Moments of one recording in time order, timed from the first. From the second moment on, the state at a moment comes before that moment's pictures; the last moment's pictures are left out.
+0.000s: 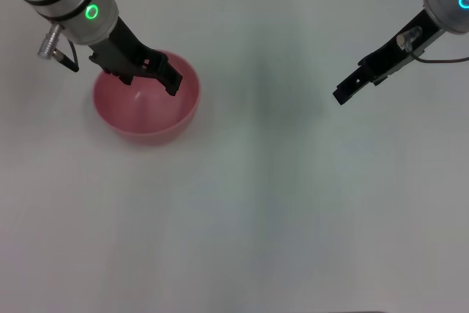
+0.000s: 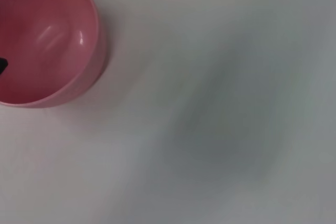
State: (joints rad) left arm -0.91 -2.05 1.30 1.05 2.74 1.44 -3.00; right arm 1.01 2.00 -0.94 -0.72 -2.76 -1.51 2.52
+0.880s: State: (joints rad) left arm -0.91 -2.05 1.22 1.04 2.87 1.40 -2.99; right arm 1.00 2.00 -0.93 -0.71 -2.76 -1.51 2.51
